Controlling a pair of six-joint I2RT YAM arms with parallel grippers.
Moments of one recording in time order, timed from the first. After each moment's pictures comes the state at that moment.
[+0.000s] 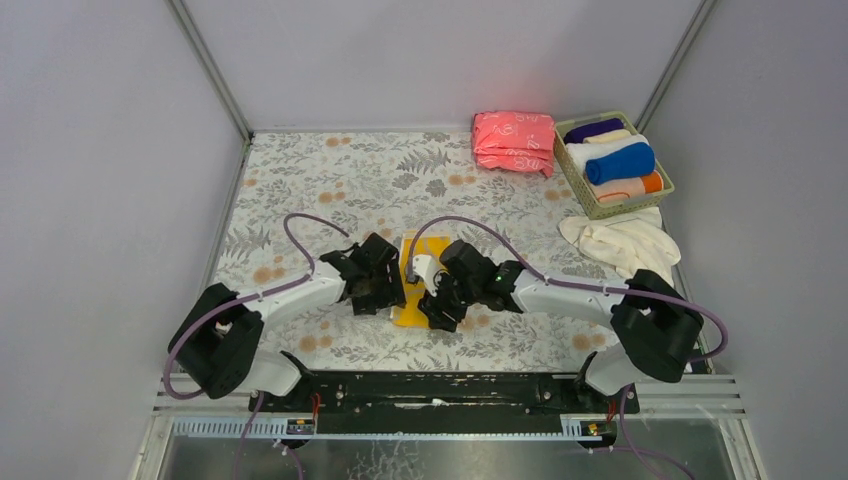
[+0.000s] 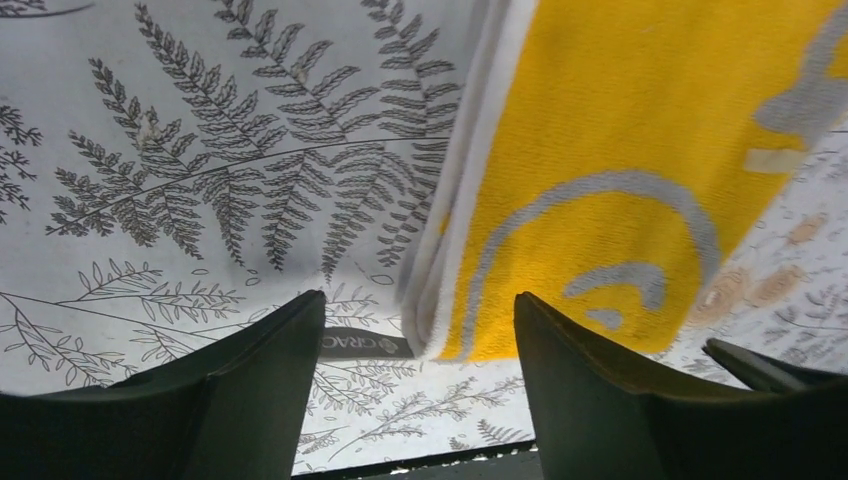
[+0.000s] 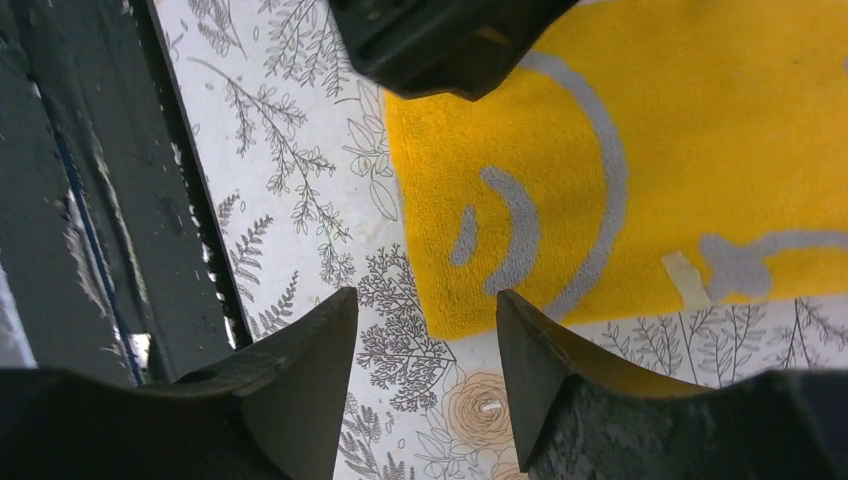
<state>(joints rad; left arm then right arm) -0.66 1.38 0.73 -0.53 -0.01 -0.87 0.95 1.51 0.84 -0.22 -0.35 -0.15</state>
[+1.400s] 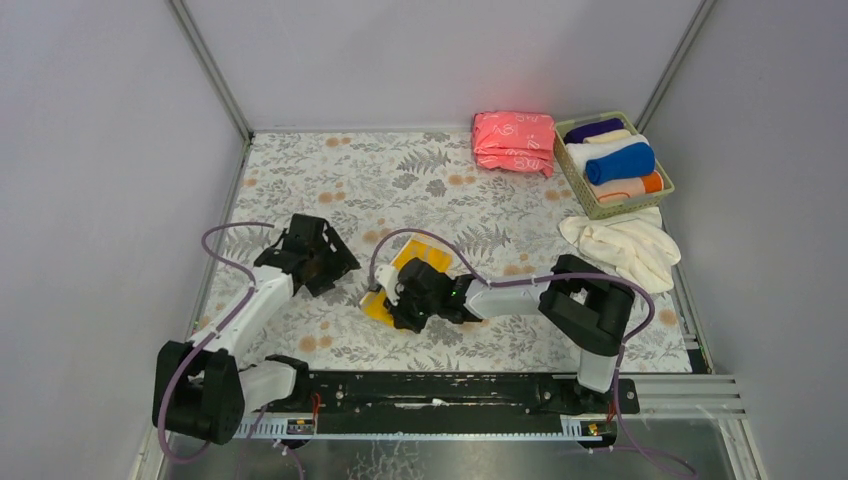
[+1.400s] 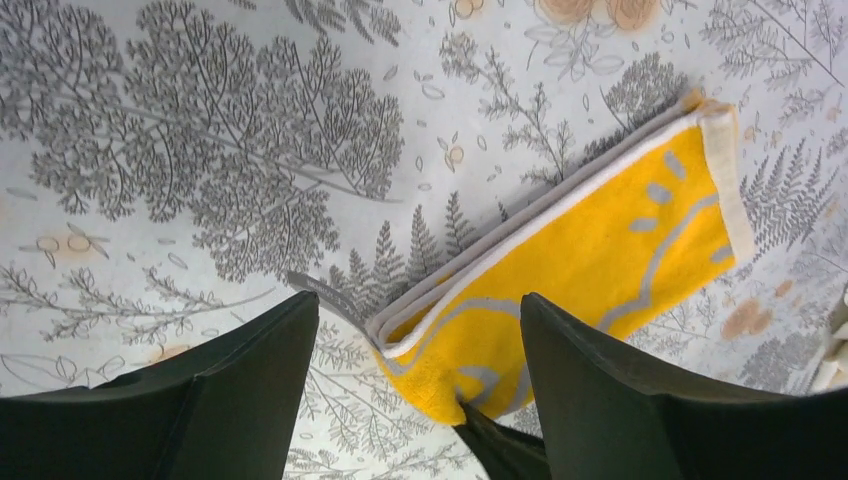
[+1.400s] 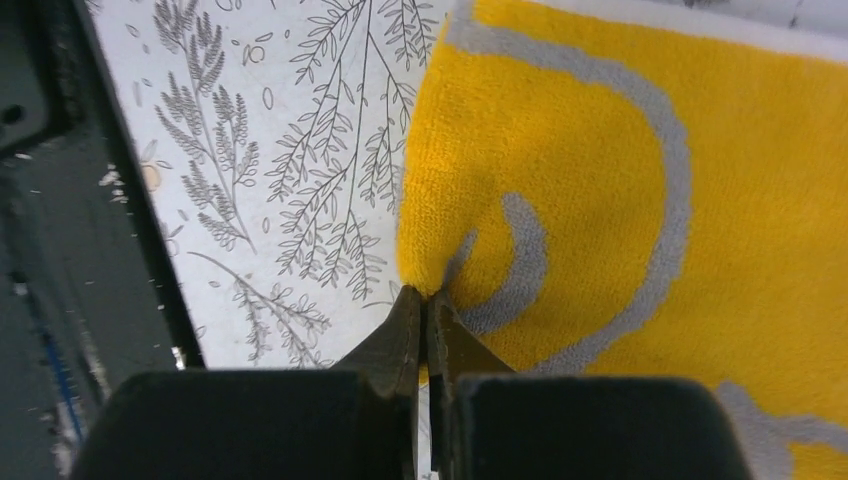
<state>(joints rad) -0.21 1.18 0.71 -0.55 0.03 -0.84 1.12 1.85 1.01 0.00 -0.21 -0.04</state>
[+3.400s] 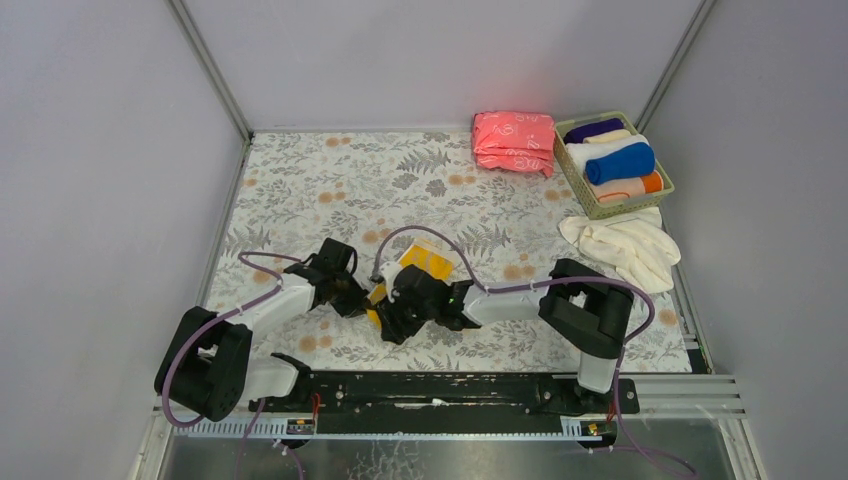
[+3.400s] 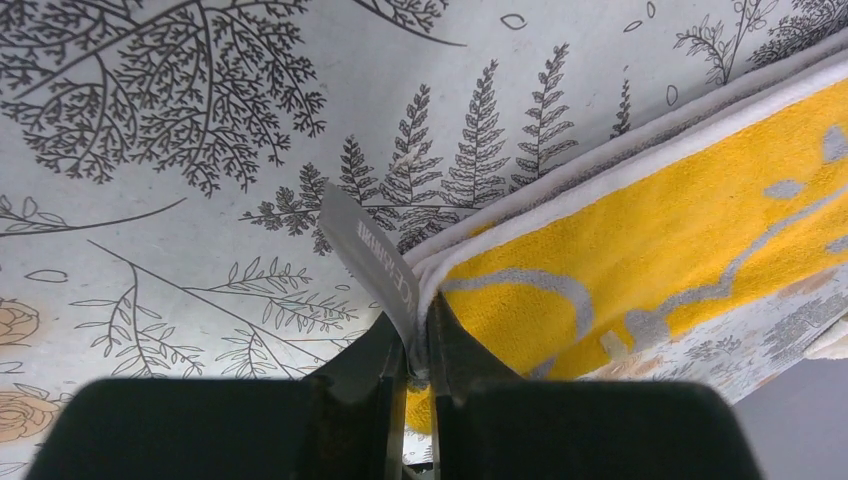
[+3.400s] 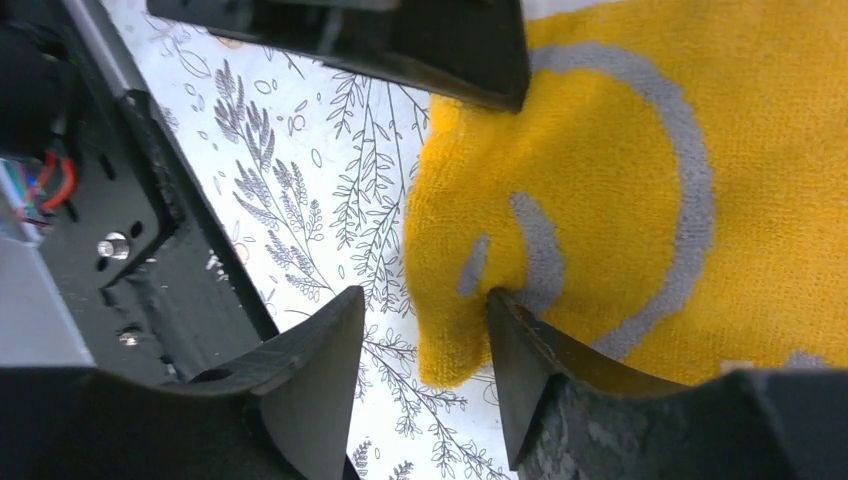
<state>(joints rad) -0.39 1.27 0.53 -0.44 0.13 -1.11 1.12 1.83 0.95 0.12 -0.22 0.40</state>
